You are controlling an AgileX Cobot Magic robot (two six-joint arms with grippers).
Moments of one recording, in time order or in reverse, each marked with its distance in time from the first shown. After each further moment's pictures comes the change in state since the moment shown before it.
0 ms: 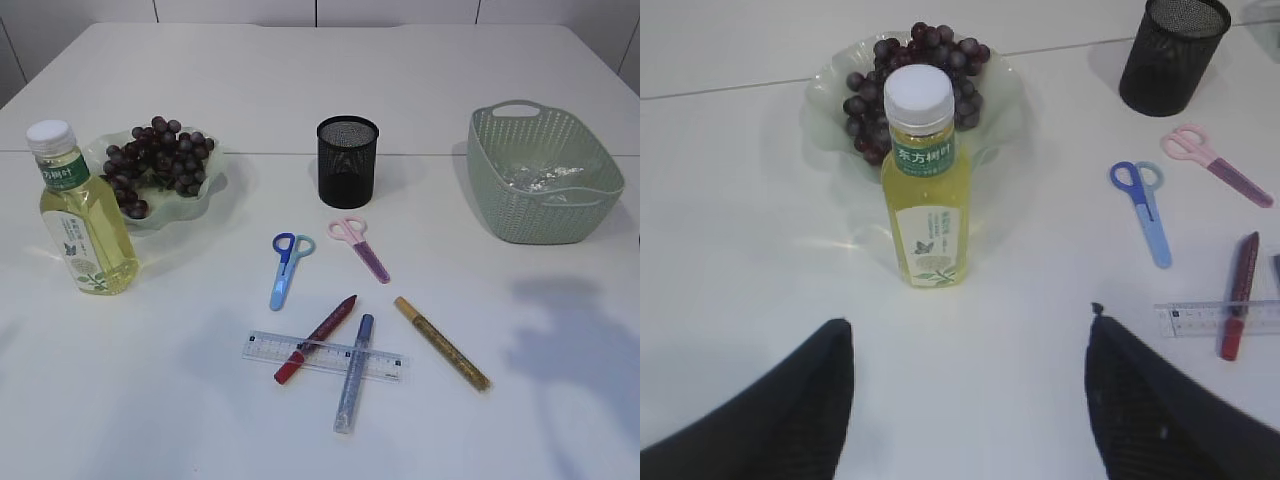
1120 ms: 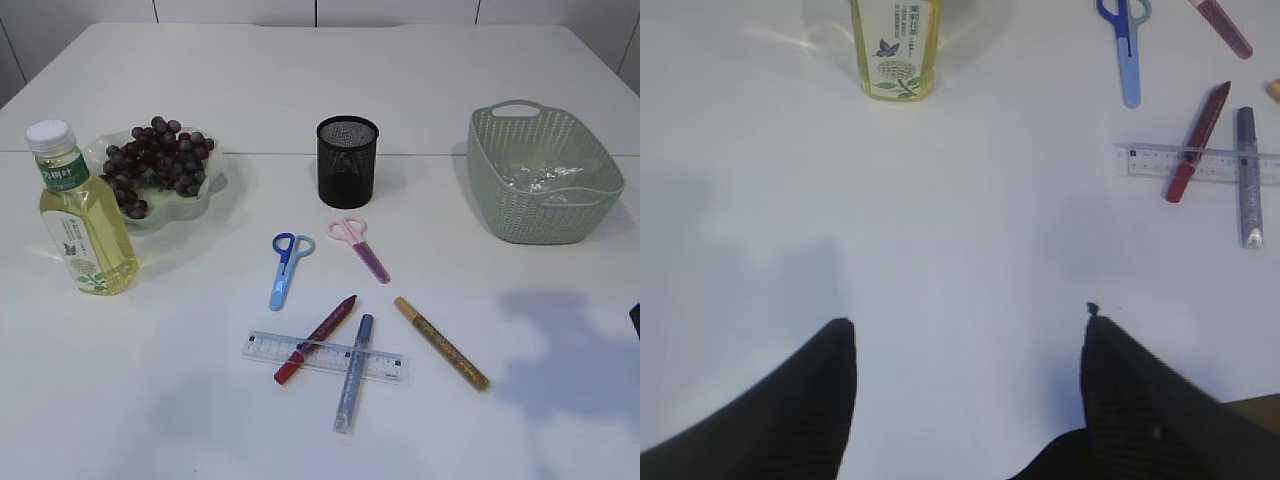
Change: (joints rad) left arm 0.000 0.000 -0.121 -0.032 0.440 -0.116; right arm 0.000 0.067 -0.067 0.104 0.352 -0.026
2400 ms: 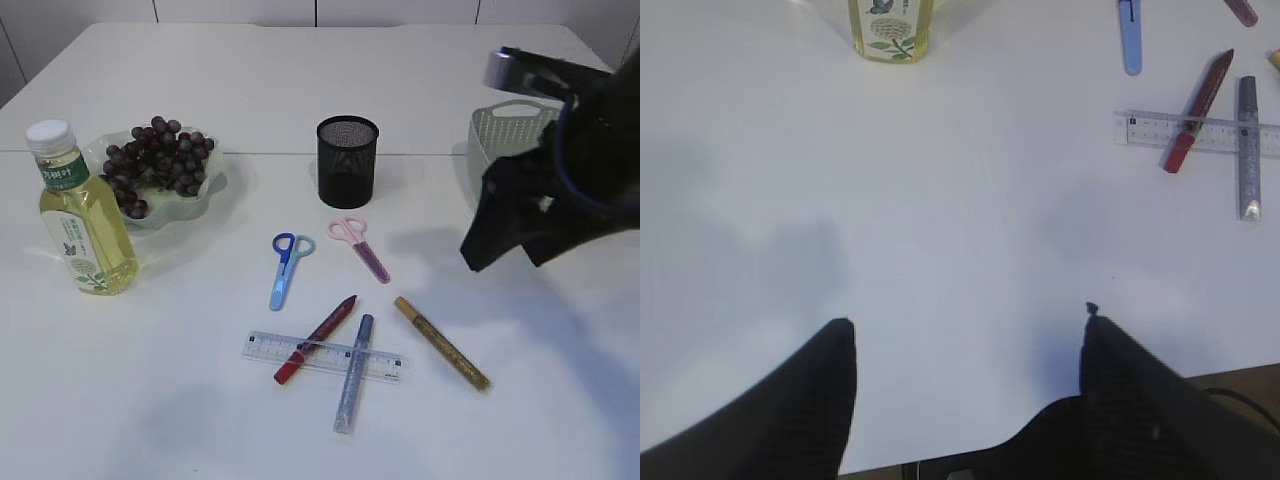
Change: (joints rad) left arm 0.000 -0.001 0.000 -0.008 0.055 -0.016; right arm 0.214 0.477 -0.367 0.067 0.012 -0.047
